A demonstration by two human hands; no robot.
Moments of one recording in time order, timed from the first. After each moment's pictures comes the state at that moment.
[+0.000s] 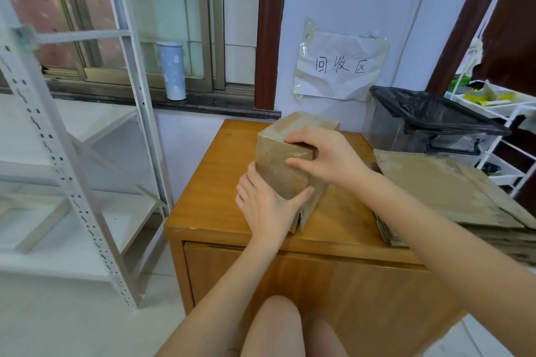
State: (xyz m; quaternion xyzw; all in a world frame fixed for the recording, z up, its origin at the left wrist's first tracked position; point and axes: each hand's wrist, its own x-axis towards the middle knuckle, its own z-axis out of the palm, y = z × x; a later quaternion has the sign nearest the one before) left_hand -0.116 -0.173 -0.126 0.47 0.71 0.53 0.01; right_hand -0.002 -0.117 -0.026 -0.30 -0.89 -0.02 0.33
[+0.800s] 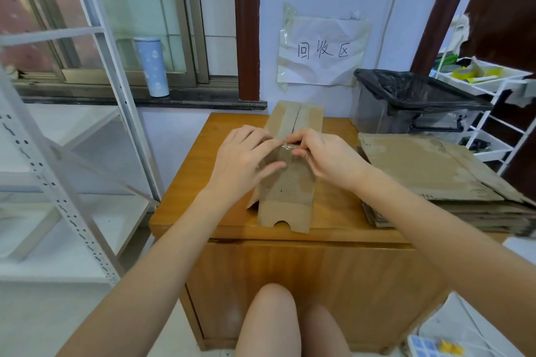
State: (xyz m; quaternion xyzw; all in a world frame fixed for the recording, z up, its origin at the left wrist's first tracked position) left_hand -0.169 -0.141 -0.079 0.78 0.40 0.37 -0.31; right_hand 0.035 -0.118 -0.049 -0.23 -0.91 -0.12 0.33
